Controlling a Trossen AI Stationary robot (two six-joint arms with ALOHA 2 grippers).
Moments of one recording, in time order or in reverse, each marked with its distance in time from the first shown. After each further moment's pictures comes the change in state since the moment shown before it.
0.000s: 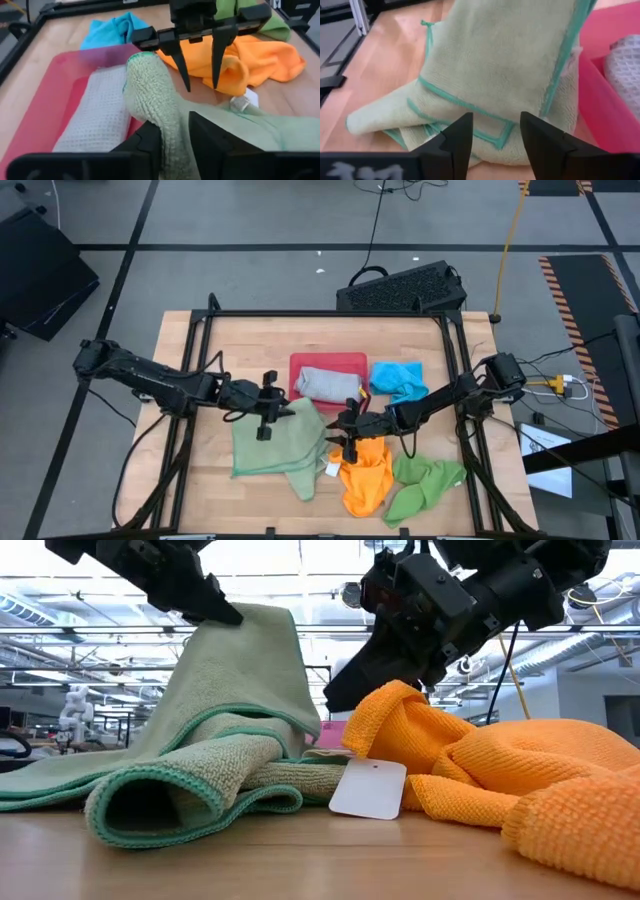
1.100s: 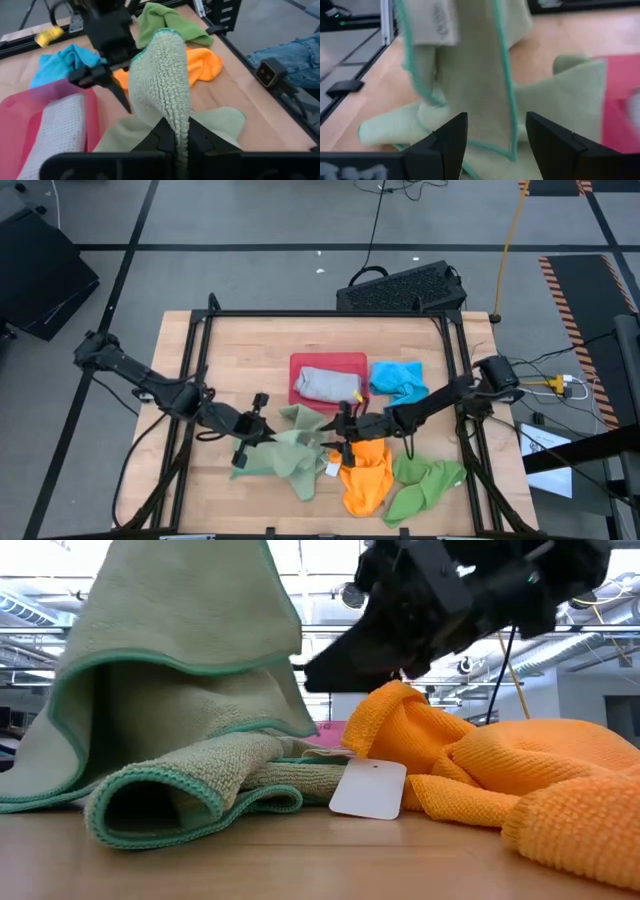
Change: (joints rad) left arm -0.260 -0.059 0.123 -0.175 -0.035 0.028; right arm 0.005 0.068 -0.001 0.198 -0.056 -0.147
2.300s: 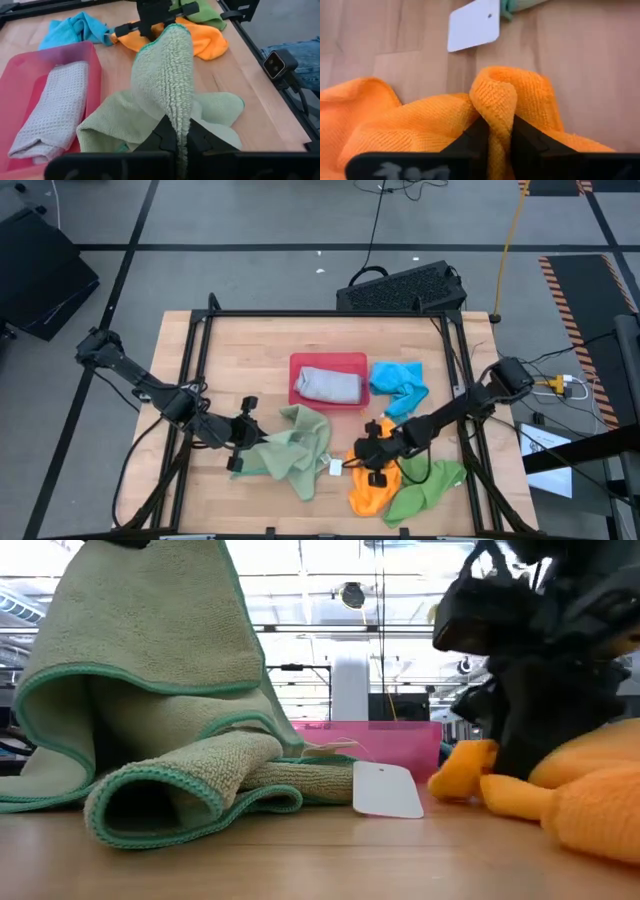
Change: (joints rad) left arm -0.115 -0.013 0.000 -0.125 -0.167 -0.212; right arm 0.184 -0.103 0.028 -0.681 -0.043 0.295
